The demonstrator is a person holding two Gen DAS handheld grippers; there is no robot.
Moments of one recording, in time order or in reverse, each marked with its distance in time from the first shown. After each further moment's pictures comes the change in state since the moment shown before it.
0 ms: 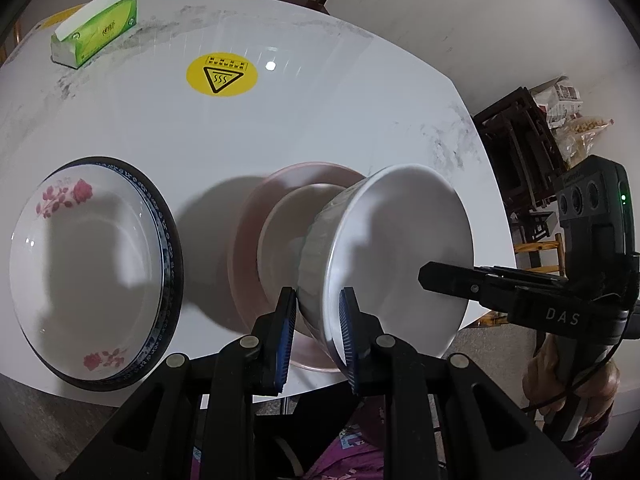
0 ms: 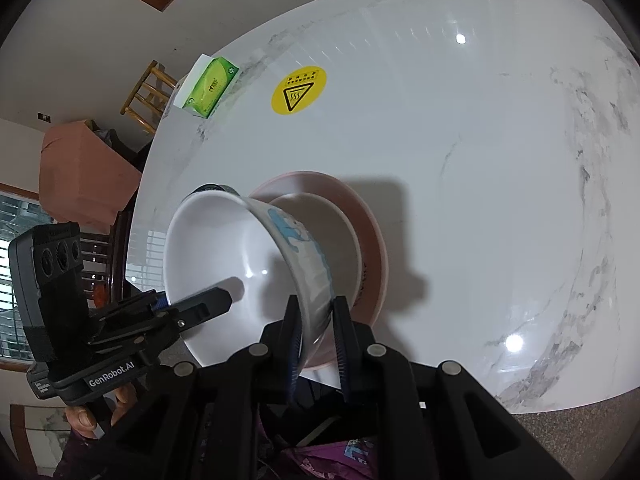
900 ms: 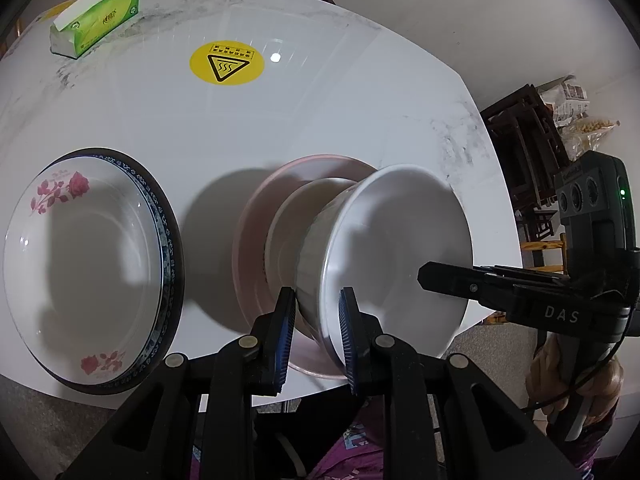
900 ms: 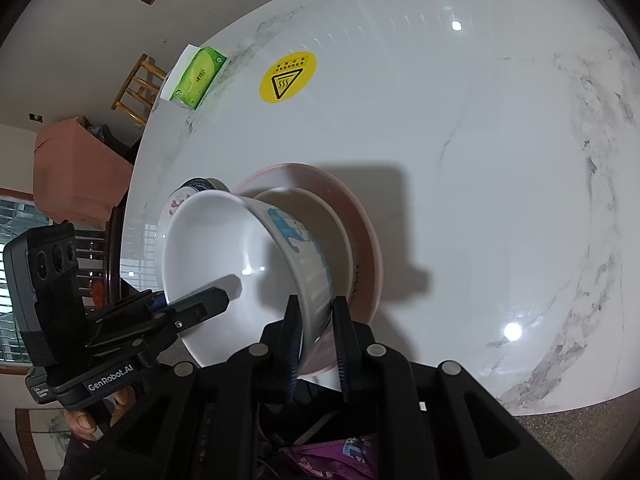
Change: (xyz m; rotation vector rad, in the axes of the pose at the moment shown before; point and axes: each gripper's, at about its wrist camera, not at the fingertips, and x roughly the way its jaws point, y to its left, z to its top) left arm 0.011 0.006 0.006 -0.012 0.025 0.011; right arm 0.014 -0.004 0.008 0.021 0.046 -0.009
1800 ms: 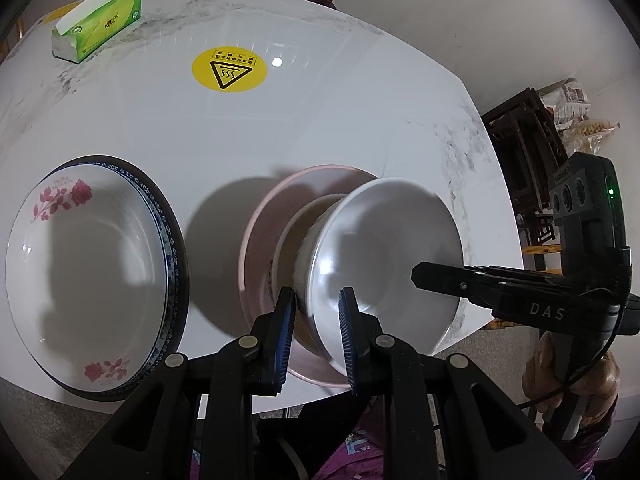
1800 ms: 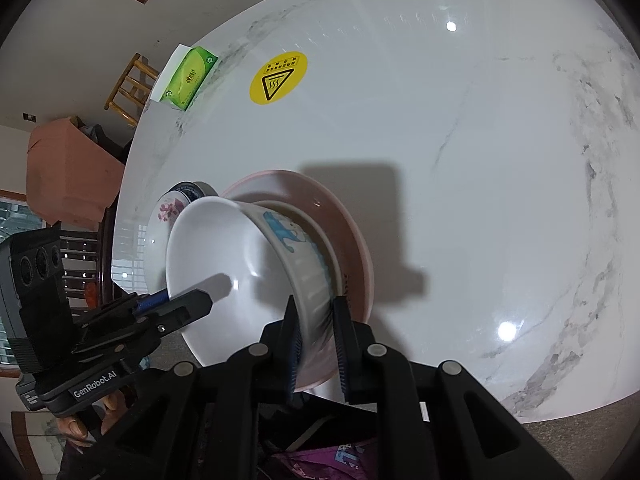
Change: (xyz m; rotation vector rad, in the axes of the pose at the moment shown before) left arm -0.001 0.001 0.003 -0.001 -0.013 0.006; right arm 0.006 -0.002 0.004 0.003 0.002 -0.025
